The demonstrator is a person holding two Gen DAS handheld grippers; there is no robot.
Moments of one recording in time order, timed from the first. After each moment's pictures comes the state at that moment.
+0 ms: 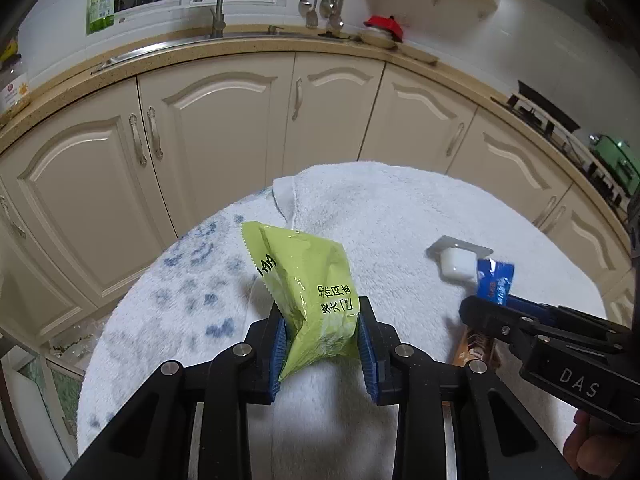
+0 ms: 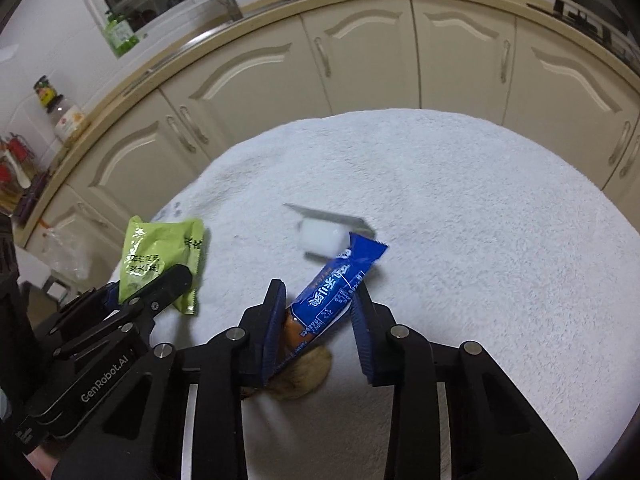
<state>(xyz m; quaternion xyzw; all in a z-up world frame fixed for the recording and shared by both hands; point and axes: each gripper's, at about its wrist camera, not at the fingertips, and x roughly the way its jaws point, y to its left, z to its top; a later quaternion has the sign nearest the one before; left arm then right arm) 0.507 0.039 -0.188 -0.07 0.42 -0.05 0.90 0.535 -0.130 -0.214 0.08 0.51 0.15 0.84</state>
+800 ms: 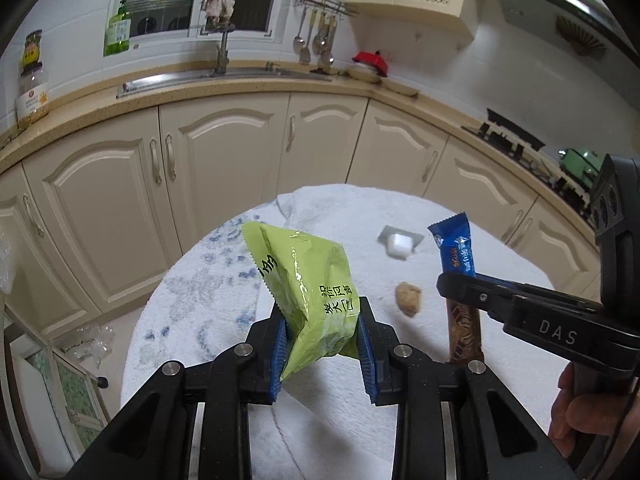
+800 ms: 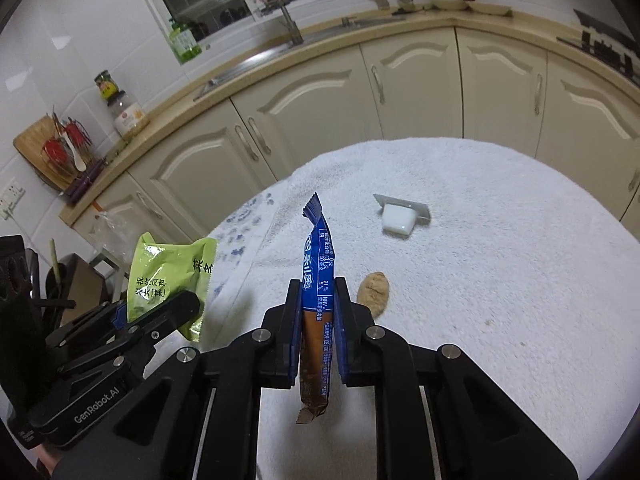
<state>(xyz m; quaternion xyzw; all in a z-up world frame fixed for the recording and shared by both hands) 0.341 0.048 -0.139 -0.07 0.36 -0.06 0.93 0.465 -0.131 -0.159 0.08 0.45 0.21 0.86</state>
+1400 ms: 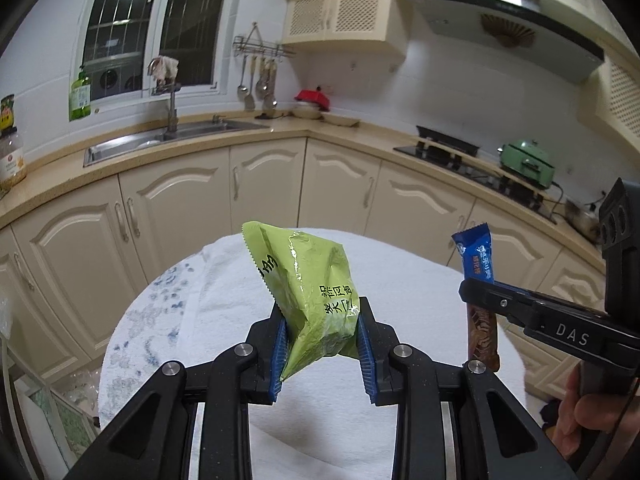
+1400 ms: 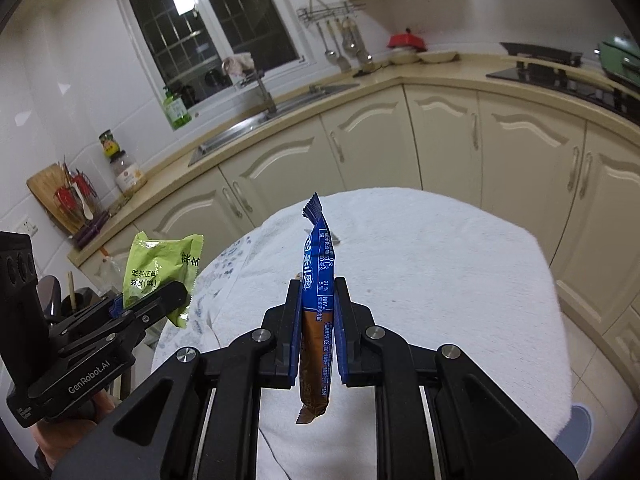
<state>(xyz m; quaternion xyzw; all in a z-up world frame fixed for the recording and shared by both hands) 0.228 -0.034 -0.087 -0.03 0.28 -0.12 0.95 0.367 -0.241 -0.086 0.12 0.37 0.16 0.91</state>
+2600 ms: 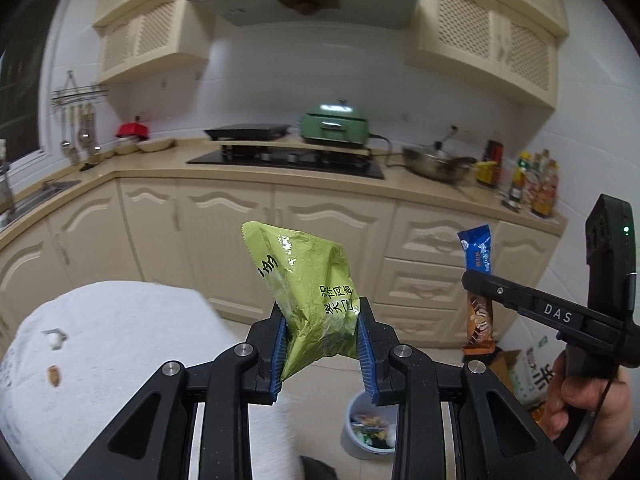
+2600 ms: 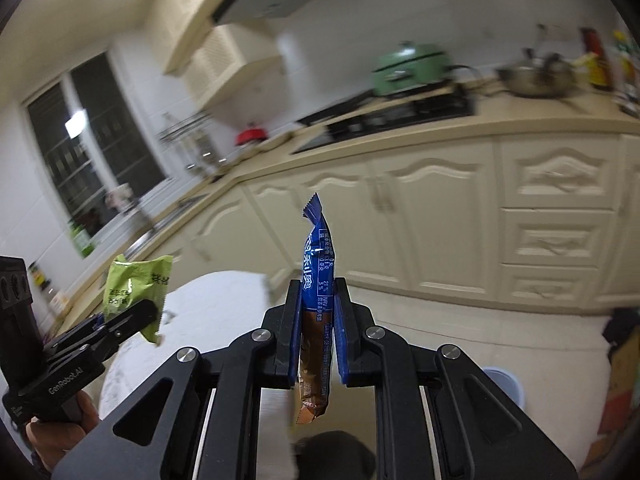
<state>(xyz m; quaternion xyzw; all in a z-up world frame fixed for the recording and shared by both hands) 0.146 -0.274 -0.074 0.06 0.26 -0.38 0.89 0.179 -0.538 -0.053 0.23 0.26 -0.10 0.93</state>
